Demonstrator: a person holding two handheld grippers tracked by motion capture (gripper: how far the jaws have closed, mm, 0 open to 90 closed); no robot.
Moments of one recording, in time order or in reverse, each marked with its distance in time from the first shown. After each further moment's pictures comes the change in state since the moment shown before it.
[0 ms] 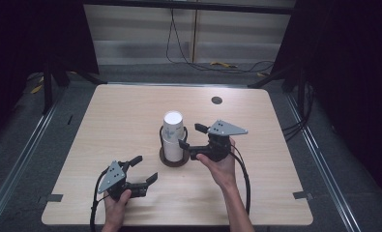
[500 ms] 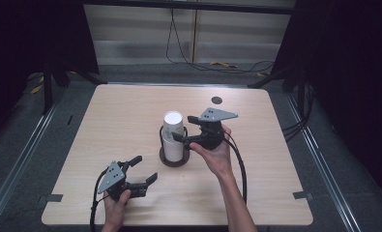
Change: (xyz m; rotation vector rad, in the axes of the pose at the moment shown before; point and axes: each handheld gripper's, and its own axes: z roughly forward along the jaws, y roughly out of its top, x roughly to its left) left arm 0.000 0.000 -0.001 -0.005 0.002 0.003; right arm -0.007 0.026 0.025 0.089 0.058 -0.022
